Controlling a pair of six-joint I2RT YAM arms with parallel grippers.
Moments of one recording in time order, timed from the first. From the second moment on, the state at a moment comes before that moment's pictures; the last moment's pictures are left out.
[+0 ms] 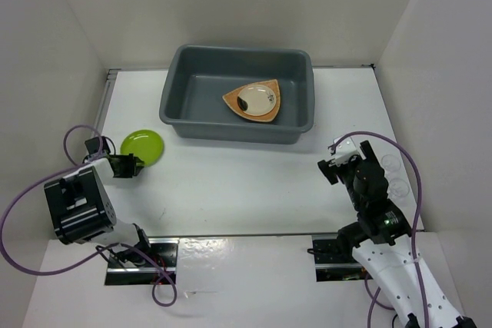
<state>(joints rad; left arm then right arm) 0.47 1.45 0.60 -0.17 0.20 -1.16 0.36 0.35 0.51 -0.44 0.30 -0.44</state>
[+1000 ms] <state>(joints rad) 0.23 1.30 1.25 -0.40 0.18 -1.33 0.38 0.39 0.51 -0.44 0.34 -0.43</state>
